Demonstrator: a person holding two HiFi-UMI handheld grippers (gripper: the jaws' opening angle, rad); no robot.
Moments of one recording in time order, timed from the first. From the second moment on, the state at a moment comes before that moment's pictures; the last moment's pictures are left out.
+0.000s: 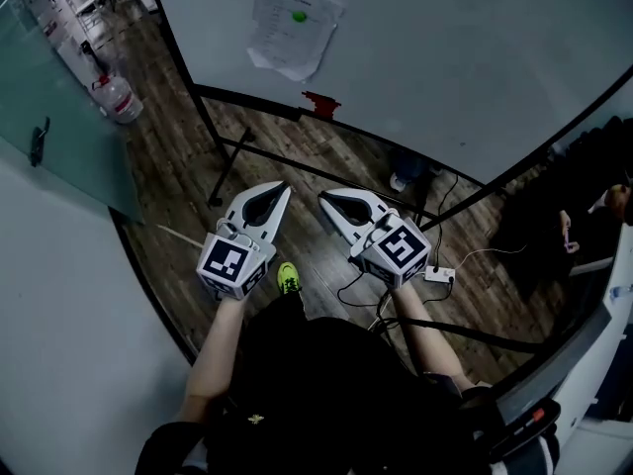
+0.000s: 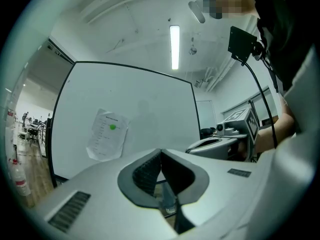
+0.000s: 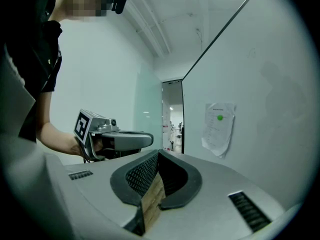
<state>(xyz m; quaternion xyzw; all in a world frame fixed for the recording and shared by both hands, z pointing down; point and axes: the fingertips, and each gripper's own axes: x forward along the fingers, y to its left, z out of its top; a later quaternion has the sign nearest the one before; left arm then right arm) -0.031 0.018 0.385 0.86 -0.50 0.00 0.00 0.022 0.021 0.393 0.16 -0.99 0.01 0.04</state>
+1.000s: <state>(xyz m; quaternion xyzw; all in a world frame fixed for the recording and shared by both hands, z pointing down) -0.103 -0.125 0.369 0.89 -0.46 0.01 -0.01 -0.064 -0.119 0.366 0.22 -0.97 -0.03 0.04</state>
